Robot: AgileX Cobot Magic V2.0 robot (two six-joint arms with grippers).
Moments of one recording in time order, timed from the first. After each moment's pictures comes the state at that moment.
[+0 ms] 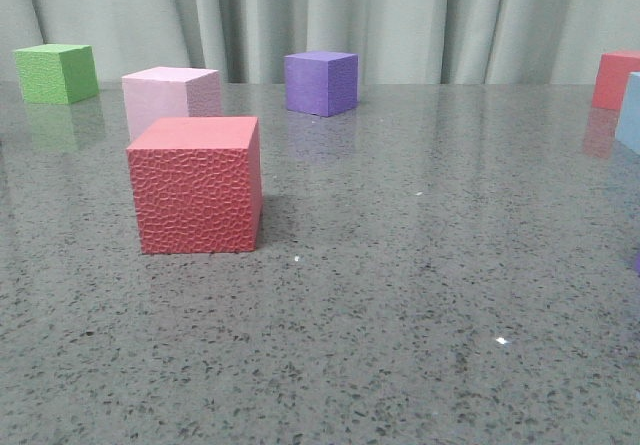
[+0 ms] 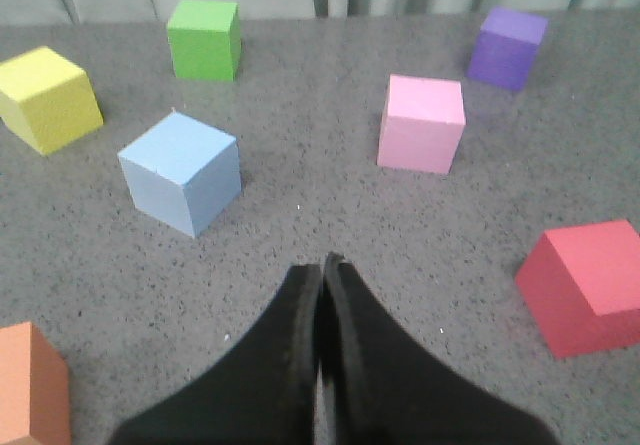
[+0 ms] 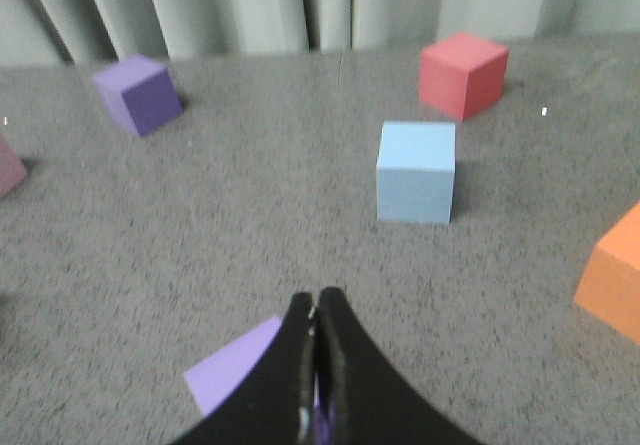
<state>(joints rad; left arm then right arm) -0.08 0.53 -0.85 -0.07 0.89 0.04 0.01 0.38 -0.80 0.12 0.87 0.06</state>
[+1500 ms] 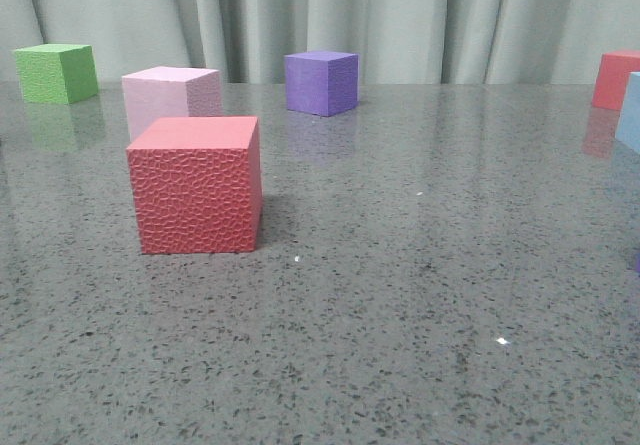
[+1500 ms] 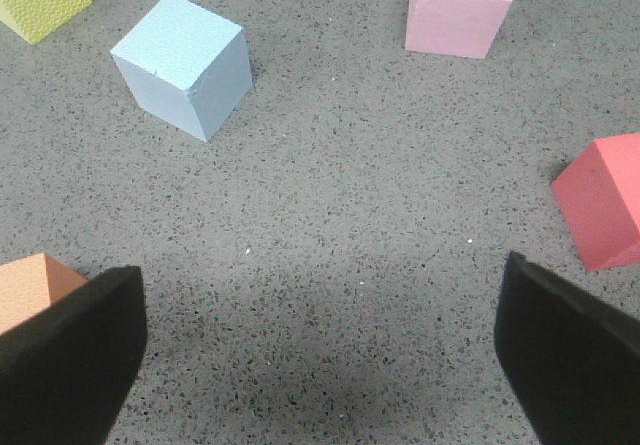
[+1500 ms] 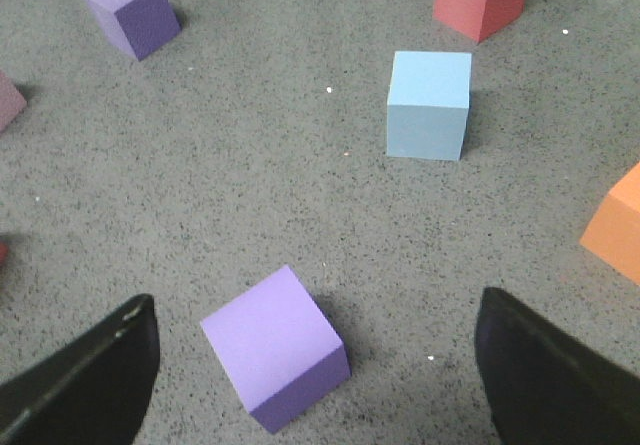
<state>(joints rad) -0.08 0.73 -0.99 -0.02 1.08 0.03 0.01 0.51 -0.93 0.13 1.02 0.08</state>
